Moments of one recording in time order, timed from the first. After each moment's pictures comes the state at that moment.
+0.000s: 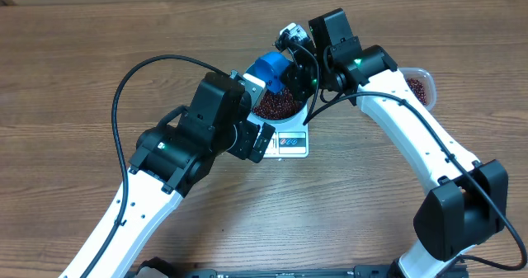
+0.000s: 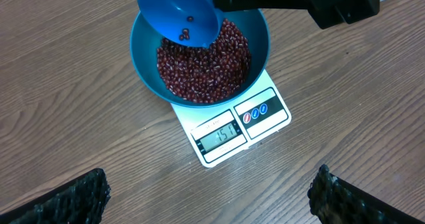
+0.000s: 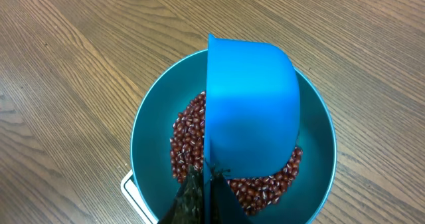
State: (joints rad) left arm -0.54 1.28 1.28 -0.89 -0.01 -0.04; right arm 0.42 1.82 1.60 -0.74 -0.33 -0.19
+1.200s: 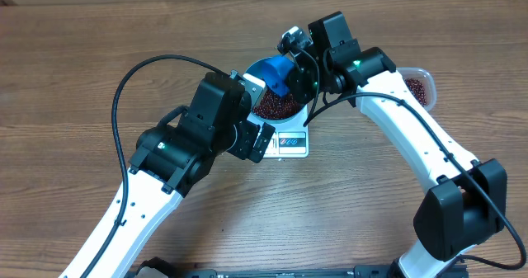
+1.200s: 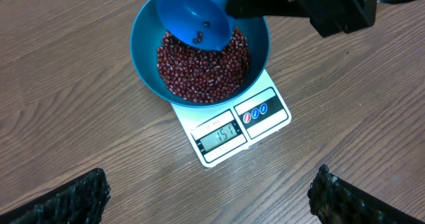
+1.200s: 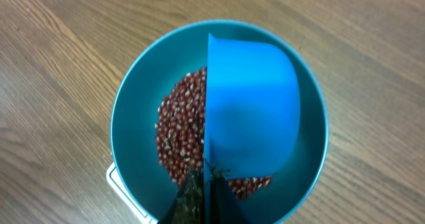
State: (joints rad) left arm -0.54 1.28 1.28 -0.89 -0.01 -0.04; right arm 0.42 1.82 1.58 -0.77 -0.28 -0.19
